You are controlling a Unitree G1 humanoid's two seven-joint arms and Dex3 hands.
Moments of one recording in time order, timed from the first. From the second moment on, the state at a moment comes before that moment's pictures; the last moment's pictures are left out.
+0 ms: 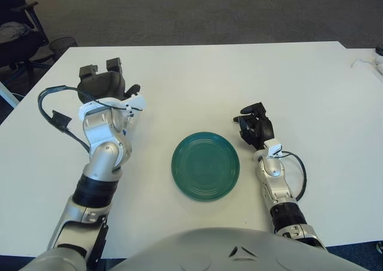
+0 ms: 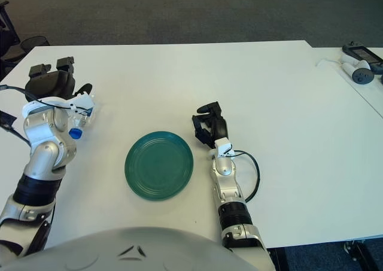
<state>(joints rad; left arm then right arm) -0.20 0.36 -0.13 -0.37 1.37 0.59 -0.53 -0.06 0.06 0.03 0.43 -0.09 -0.40 -0.10</state>
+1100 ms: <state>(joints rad) -0.20 0.41 -0.05 -0.30 1.36 0.51 -0.58 -0.07 0.06 0.03 0.44 -0.09 -0.40 -0.10</state>
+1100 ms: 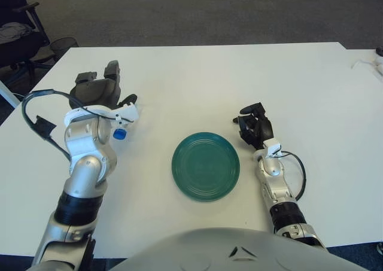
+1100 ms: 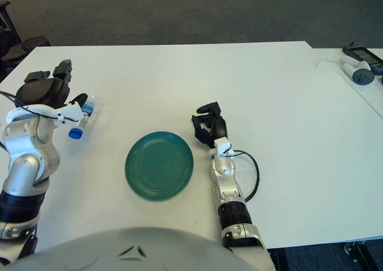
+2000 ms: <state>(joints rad) -0.31 0.40 -0.14 0.00 1.36 0.64 -0.47 -0.08 0.06 0.03 0.46 -0.08 -0.41 -0.08</state>
